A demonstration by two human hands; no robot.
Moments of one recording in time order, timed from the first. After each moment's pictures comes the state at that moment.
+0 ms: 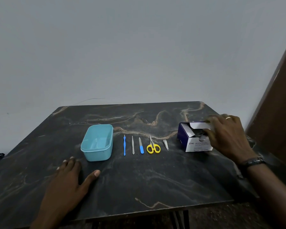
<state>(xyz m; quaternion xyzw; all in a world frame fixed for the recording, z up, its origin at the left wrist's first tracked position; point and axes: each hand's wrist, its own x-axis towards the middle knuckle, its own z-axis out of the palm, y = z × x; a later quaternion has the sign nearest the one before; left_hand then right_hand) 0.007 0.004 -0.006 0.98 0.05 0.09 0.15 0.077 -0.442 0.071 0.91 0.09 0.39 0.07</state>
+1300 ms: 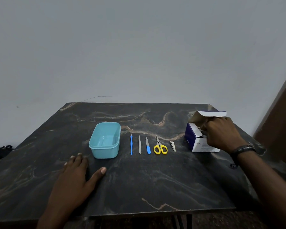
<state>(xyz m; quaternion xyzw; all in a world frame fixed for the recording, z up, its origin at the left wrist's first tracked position) 0.006 0.005 -0.005 0.98 0.04 0.09 0.16 0.113 -0.413 0.087 0.96 0.03 0.19 0.21</state>
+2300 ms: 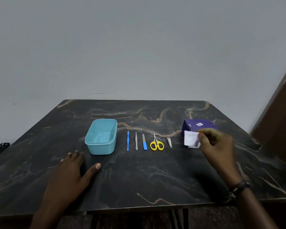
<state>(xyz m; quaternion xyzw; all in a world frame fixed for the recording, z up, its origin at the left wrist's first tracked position) 0.001 -0.001 0.001 0.97 0.06 0.10 0.19 0.047 -0.375 0.046 0.82 -0.01 0.32 -0.48</state>
